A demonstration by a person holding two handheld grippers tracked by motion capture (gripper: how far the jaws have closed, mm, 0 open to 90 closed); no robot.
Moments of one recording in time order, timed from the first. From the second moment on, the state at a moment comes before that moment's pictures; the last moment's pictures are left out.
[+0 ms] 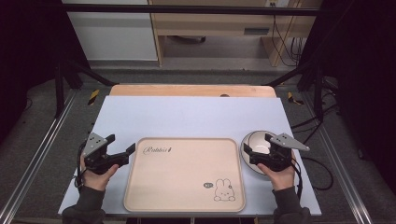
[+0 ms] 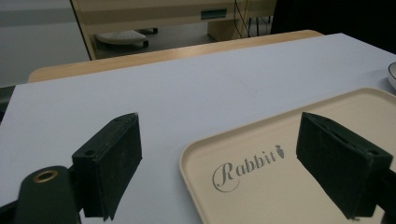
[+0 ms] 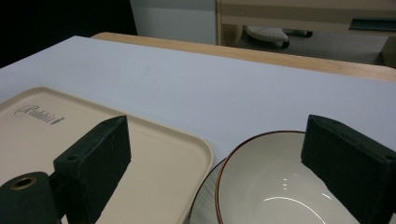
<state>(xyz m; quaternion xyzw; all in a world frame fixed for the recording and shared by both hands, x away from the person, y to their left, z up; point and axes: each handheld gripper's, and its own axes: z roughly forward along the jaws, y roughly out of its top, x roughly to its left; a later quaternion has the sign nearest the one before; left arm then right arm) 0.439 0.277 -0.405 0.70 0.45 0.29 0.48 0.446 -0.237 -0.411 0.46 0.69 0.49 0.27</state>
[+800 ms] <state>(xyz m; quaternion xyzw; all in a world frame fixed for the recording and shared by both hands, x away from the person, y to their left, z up) 0.440 0.279 -0.406 0.70 0.45 0.29 0.48 0.446 -0.247 -0.402 0.47 0.68 0.49 0.28</state>
